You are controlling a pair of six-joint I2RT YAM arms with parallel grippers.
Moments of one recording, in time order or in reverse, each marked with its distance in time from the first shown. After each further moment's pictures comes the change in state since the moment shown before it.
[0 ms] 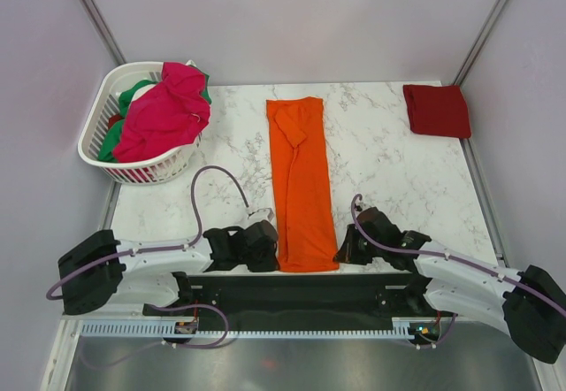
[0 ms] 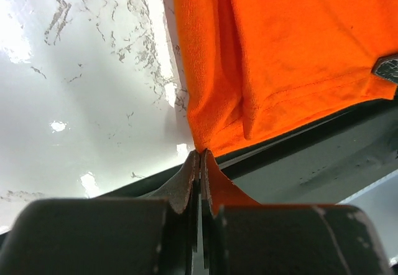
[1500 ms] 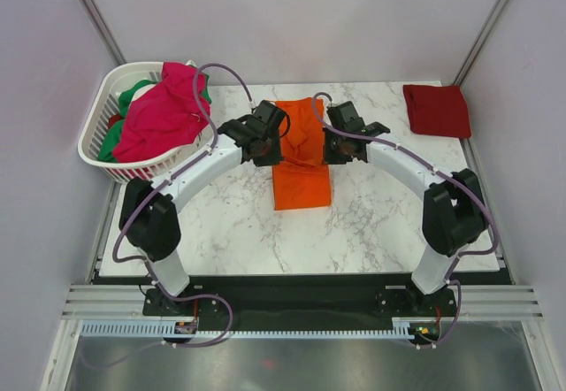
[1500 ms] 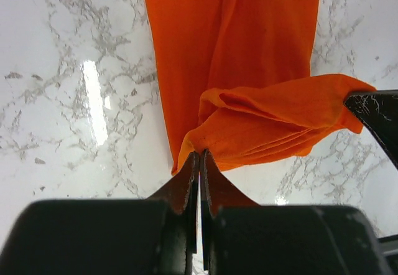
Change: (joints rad) left arm 0.489 0.498 0.986 -0.462 -0.081 0.435; right arm -0.278 0.771 1.050 -0.307 0.185 -0.420
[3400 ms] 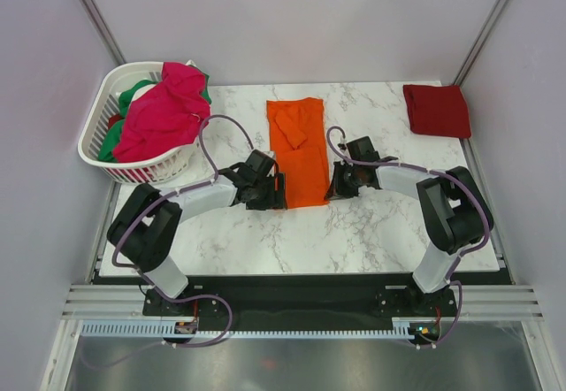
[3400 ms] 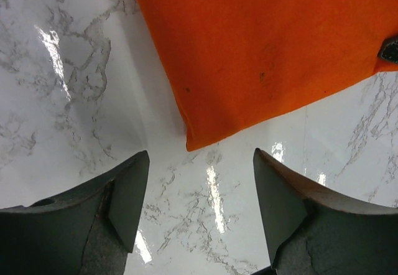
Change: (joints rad) left arm 0.001 -0.074 -0.554 0.435 0.226 0.066; right arm -0.116 0.032 -0.400 0.325 -0.378 0.027
